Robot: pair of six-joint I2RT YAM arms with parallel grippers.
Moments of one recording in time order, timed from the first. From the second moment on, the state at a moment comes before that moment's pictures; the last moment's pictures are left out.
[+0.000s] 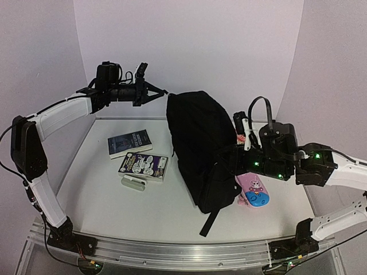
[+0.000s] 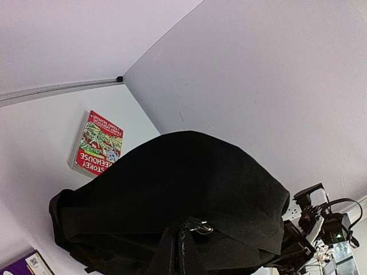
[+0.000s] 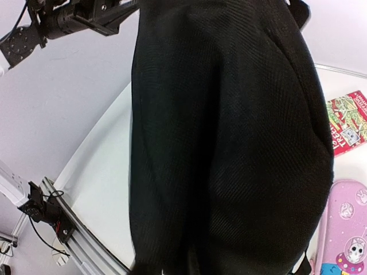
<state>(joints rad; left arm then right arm) -0.44 1.74 1.62 -0.09 0.83 -0.65 1.17 1.11 1.05 -0.40 0.36 0.60</state>
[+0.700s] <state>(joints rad) -0.55 1.73 1.59 -0.06 0.95 -0.52 1.17 1.63 1.95 -0.79 0.63 0.43</state>
